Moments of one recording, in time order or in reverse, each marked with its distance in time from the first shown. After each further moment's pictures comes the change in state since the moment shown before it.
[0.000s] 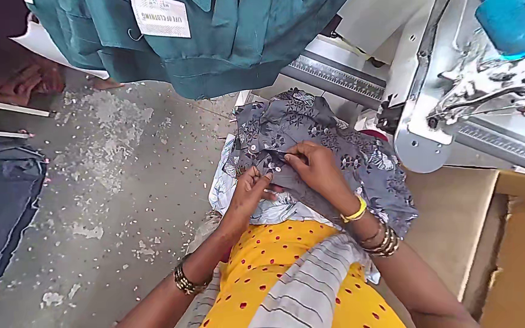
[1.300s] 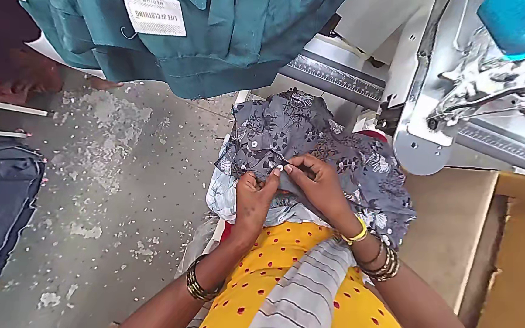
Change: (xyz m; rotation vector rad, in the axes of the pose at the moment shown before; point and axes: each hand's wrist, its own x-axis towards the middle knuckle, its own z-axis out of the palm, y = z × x) left_hand -0.010 0.008 0.038 -0.082 0.233 0.246; right_hand -0.031 -0.006 0.009 0.565 0.086 0.104
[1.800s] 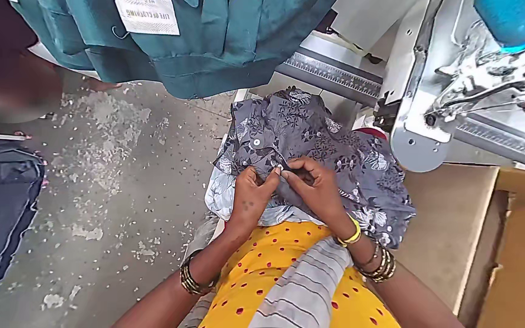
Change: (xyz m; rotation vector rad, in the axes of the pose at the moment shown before) left_hand 0.010 0.004 -0.007 0.264 -0.061 -0.014; right_hand -0.007 0.020 0.006 0.022 0.046 -0.165
